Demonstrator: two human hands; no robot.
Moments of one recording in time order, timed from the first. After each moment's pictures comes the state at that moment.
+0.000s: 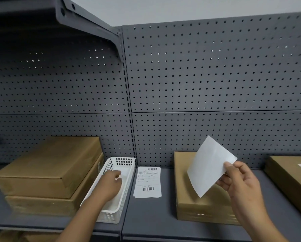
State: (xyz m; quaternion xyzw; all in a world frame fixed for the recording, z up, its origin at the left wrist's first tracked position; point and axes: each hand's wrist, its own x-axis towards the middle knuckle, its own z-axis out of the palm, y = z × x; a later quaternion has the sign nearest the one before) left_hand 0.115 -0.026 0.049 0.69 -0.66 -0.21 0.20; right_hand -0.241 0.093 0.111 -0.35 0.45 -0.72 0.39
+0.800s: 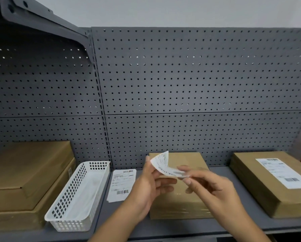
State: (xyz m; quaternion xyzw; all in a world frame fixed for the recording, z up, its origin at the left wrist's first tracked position) left_hand -0.082 0.059 0.112 0.33 -0.47 -0.71 0.41; right_hand -0.261 0.143 0.131 -0.65 0.44 -0.58 0.23
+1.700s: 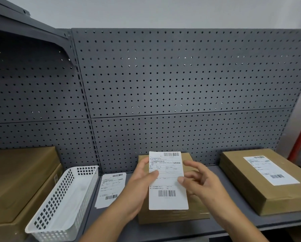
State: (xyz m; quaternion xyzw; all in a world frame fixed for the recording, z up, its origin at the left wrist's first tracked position) left_hand -0.094 0.062 0.129 0.36 -0.56 -0.64 0.39; right_hand -0.295 0.120 0.118 -0.47 0.50 -0.58 0.43
